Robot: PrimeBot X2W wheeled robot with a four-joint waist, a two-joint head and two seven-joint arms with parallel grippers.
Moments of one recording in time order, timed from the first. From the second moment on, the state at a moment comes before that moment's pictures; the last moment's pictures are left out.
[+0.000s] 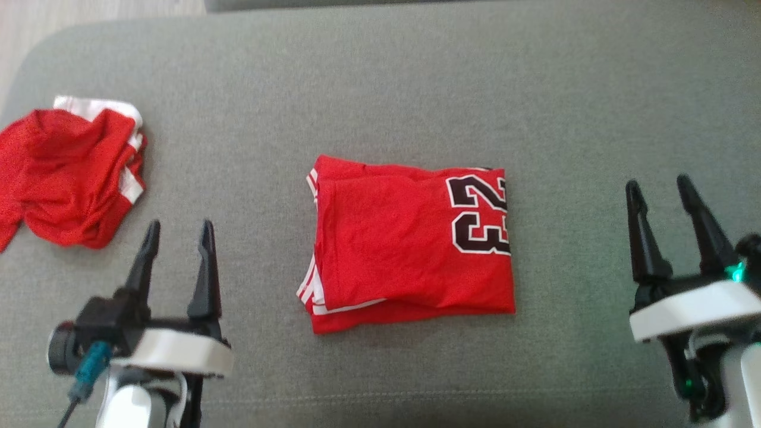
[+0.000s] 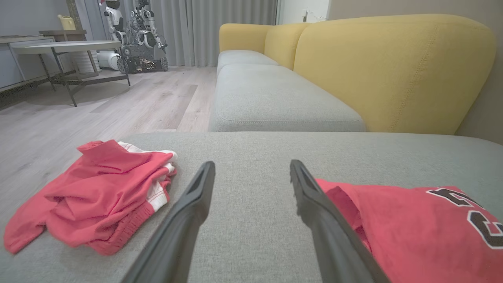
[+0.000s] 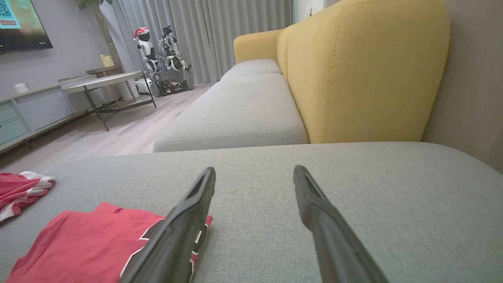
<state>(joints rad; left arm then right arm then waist) -0.02 0.15 -0.15 0.01 -0.21 0.06 -0.23 -0.05 -0.18 0.00 -0.08 0.29 0.12 0.03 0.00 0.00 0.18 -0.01</state>
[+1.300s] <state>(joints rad) 0.12 0.19 -0.19 0.00 -0.22 0.07 -0.18 0.08 -0.13 -0.02 -0.08 0.27 0.12 0.07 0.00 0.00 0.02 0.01</state>
